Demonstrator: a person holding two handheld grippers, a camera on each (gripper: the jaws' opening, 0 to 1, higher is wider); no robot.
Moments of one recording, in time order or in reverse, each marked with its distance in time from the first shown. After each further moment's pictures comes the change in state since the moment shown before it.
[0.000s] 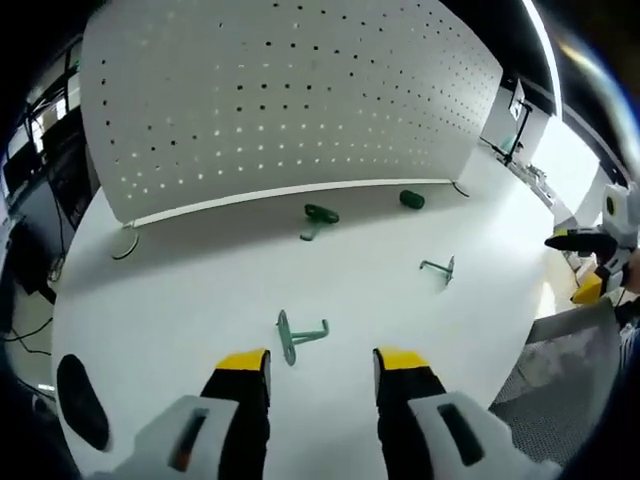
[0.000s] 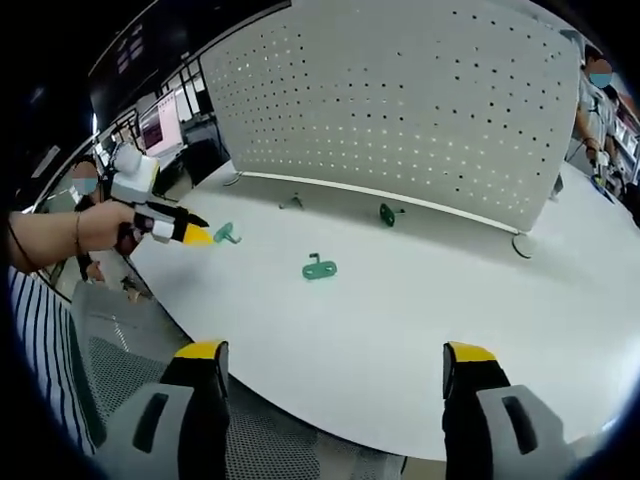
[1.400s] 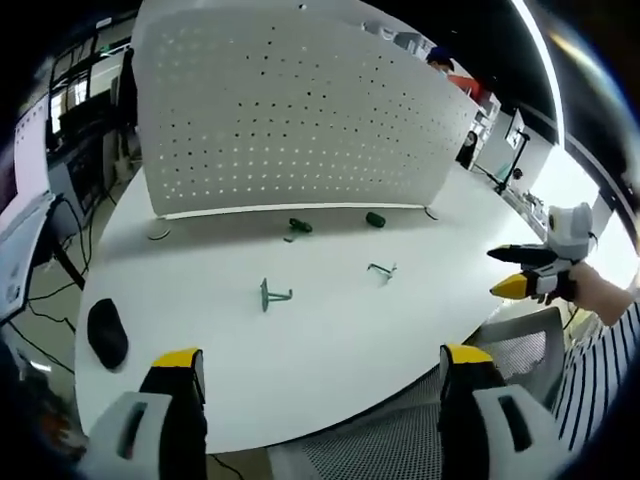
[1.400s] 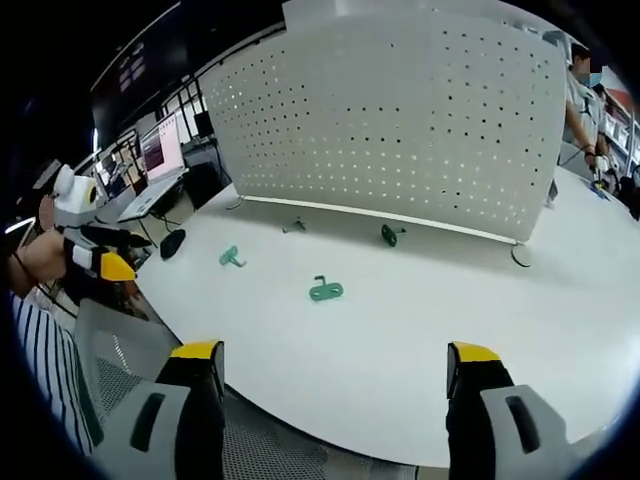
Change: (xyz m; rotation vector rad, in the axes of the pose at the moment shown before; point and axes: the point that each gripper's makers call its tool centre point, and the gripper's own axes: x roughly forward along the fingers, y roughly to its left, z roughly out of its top) left arm -0.110 -0.044 -0.015 -0.078 -0.077 -0.011; right arm -0.003 0.008 0.012 0.020 -0.092 0.000
